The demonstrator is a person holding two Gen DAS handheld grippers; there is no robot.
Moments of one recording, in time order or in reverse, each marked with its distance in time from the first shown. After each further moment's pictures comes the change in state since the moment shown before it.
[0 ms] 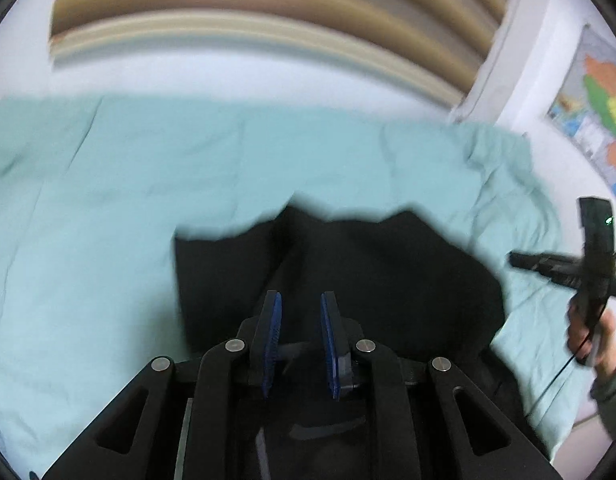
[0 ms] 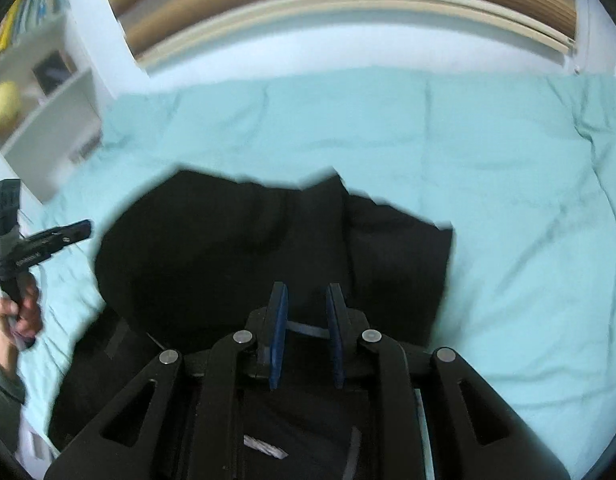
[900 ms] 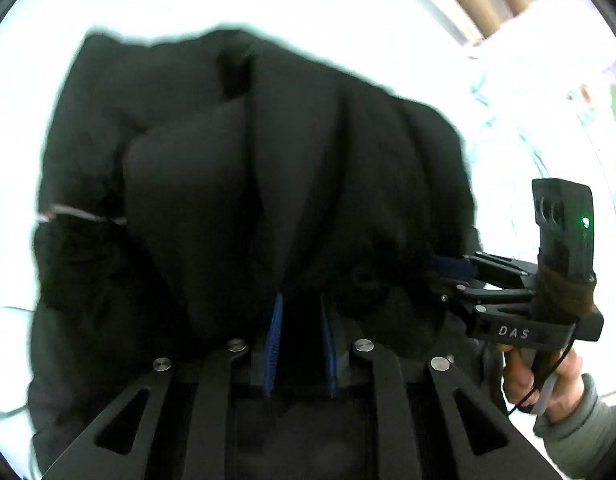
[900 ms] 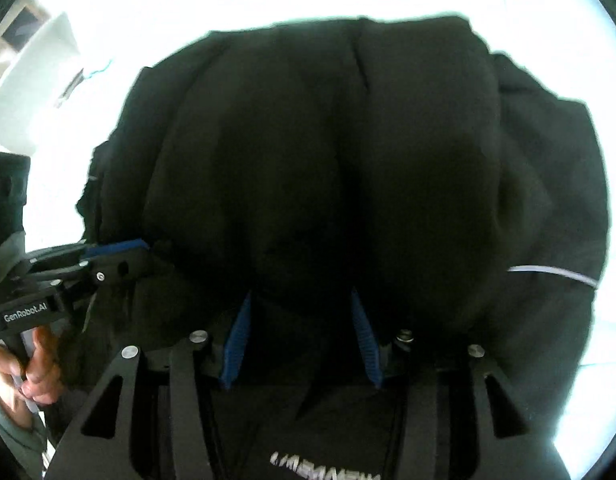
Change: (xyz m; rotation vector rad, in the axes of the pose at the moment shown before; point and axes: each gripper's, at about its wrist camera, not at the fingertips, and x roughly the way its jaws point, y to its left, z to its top) left arm 0.104 -0.012 -0.094 -0.164 0.334 -0.143; right arm 0.138 0.055 -0.078 0.033 0.323 0.038
